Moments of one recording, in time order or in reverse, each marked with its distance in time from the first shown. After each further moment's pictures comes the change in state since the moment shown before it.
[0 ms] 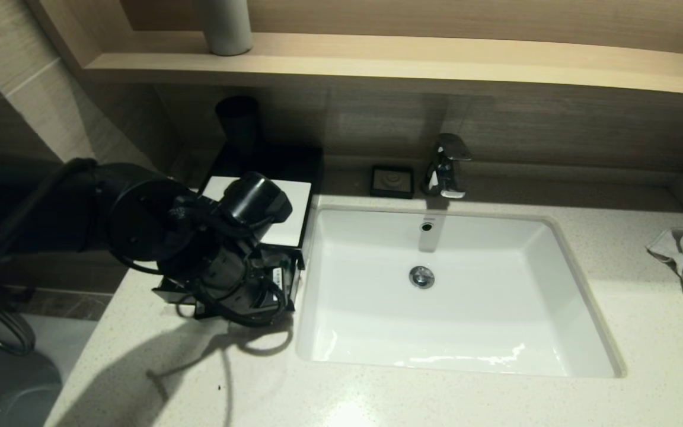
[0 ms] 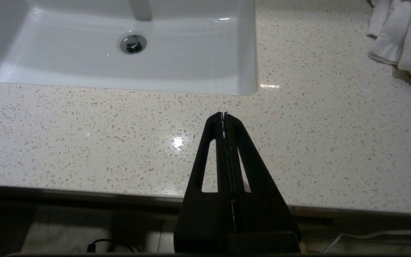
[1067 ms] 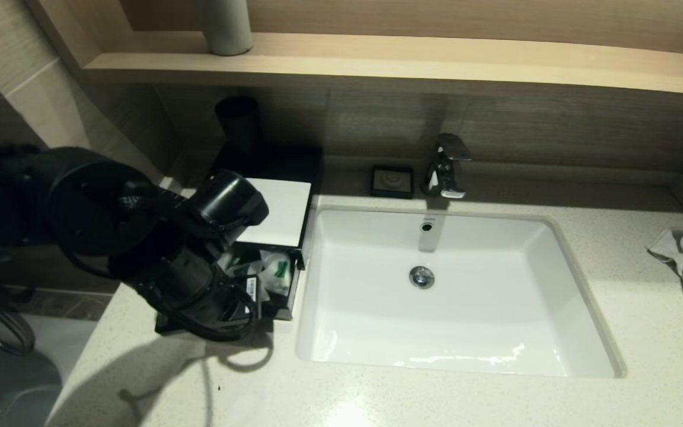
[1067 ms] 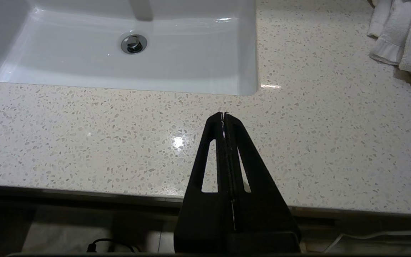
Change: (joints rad) left arm 0.011 -0.082 0.029 0.140 -0.009 -0.001; right arm 0.000 0.000 0.000 0.000 0.000 0.000
